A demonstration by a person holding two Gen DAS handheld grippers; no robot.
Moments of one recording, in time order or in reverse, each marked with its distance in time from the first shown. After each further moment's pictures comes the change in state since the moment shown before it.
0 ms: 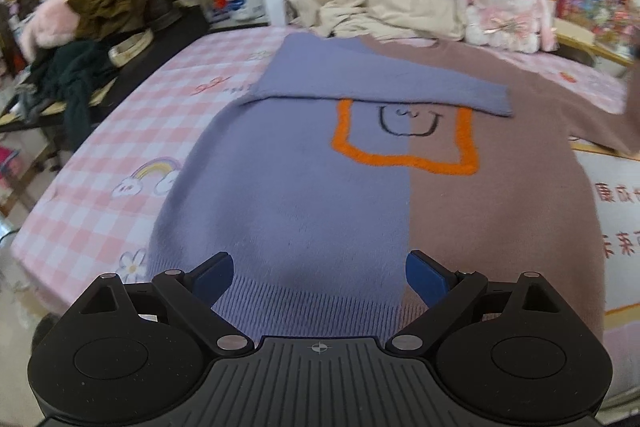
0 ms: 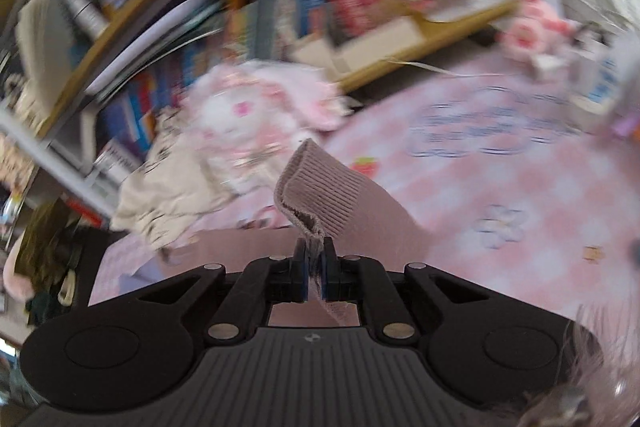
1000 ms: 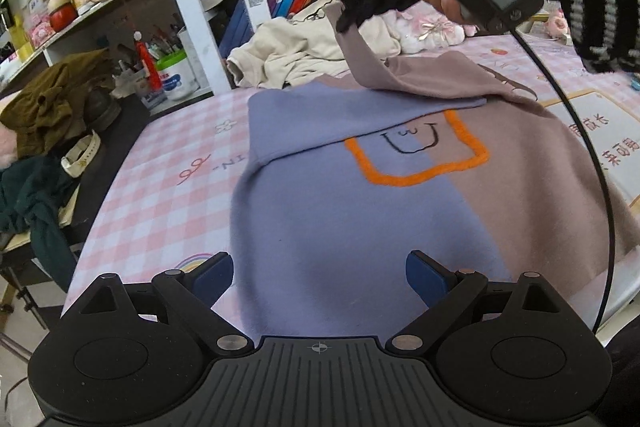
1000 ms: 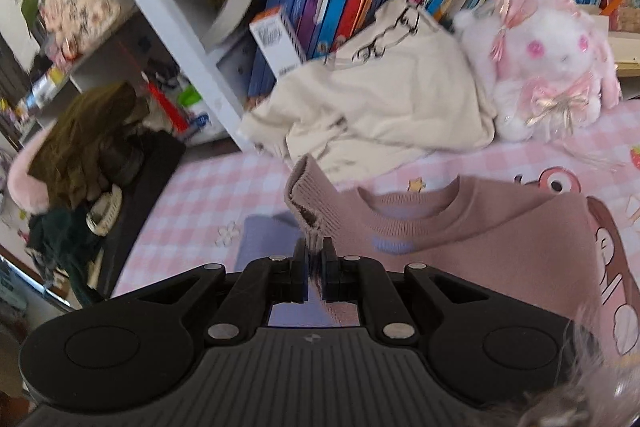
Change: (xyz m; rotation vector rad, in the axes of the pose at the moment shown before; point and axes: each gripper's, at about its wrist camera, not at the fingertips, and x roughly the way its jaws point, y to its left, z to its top) left arm 0.004 0.083 0.012 0.340 -0.133 -0.154; right arm 0.156 0.281 -0.086 -0.245 0.114 0.016
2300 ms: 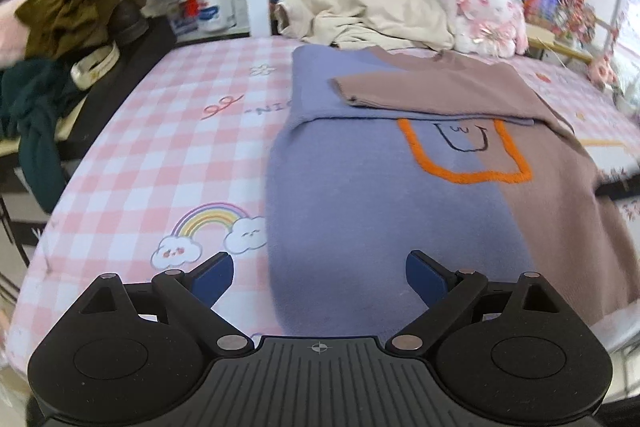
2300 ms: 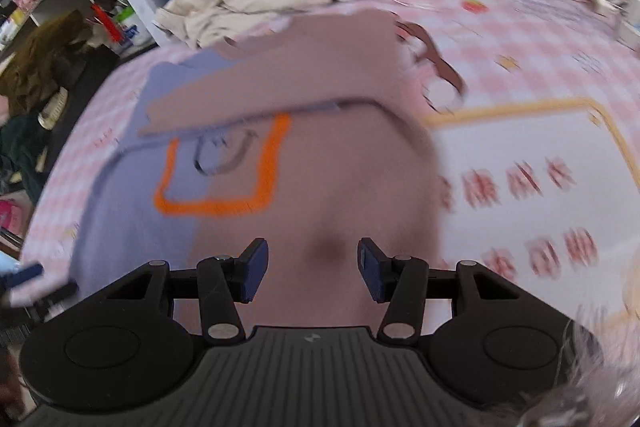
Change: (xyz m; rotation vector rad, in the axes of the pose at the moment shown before) left arm 0.023 0.058 -0.010 -0.270 0.094 -0.060; right arm -0.141 -0.106 -0.178 0.046 0.118 -0.181
